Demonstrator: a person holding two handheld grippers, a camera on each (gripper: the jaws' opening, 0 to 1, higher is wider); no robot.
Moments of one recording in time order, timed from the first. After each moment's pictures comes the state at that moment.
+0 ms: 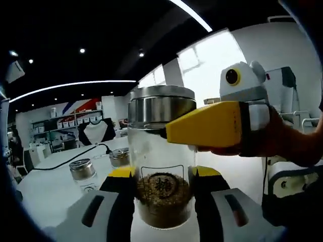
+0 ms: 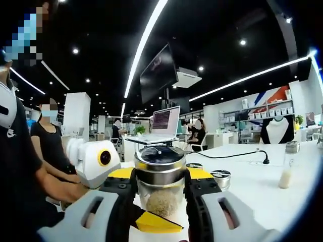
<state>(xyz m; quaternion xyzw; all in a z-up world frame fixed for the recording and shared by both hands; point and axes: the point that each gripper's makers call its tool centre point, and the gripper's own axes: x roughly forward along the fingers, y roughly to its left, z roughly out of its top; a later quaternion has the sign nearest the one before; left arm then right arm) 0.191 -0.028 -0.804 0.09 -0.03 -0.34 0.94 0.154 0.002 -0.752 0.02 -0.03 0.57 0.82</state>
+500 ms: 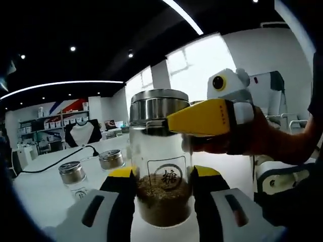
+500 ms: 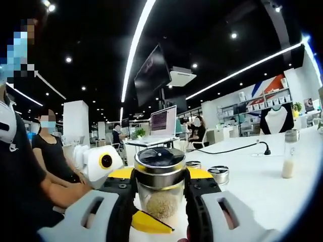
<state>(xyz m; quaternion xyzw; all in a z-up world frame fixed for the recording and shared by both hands) 0.182 -0.036 -0.801 0.07 -0.03 -0.42 0.90 0.161 -0.010 -0.749 0.07 -0.01 0.58 0.81</state>
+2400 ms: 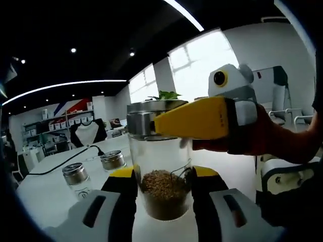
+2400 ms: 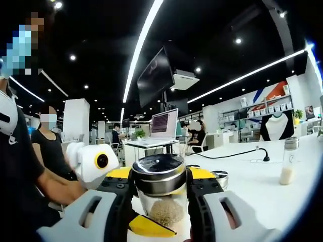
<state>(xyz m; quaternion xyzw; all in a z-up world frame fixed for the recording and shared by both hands) 0.187 -0.037 -0.804 0.11 -0.01 -0.37 0.92 0.160 -0.003 -0.750 0.05 -0.02 0.55 0.83</state>
